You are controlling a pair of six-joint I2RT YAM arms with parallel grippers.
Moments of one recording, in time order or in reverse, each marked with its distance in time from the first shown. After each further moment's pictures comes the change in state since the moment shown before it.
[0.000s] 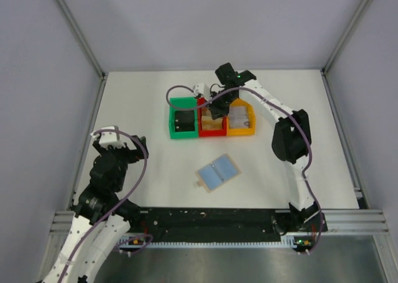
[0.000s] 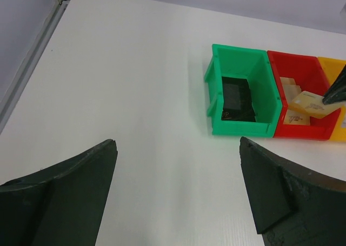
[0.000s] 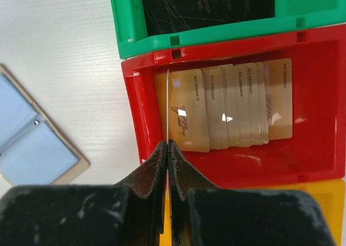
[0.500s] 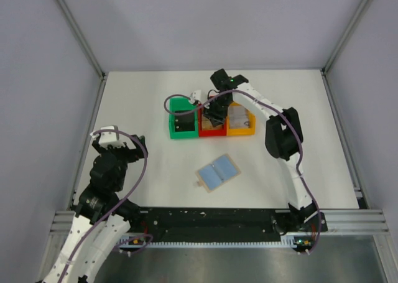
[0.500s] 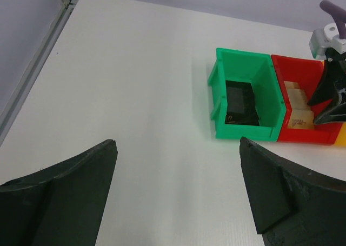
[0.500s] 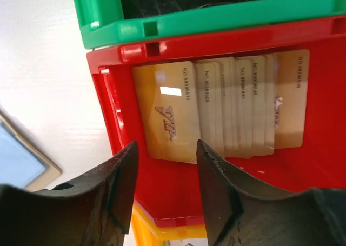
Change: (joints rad) left arm 0.002 0.000 -0.005 0.017 -0.025 0.016; right arm 0.022 0.128 0.026 0.002 0.088 -0.059
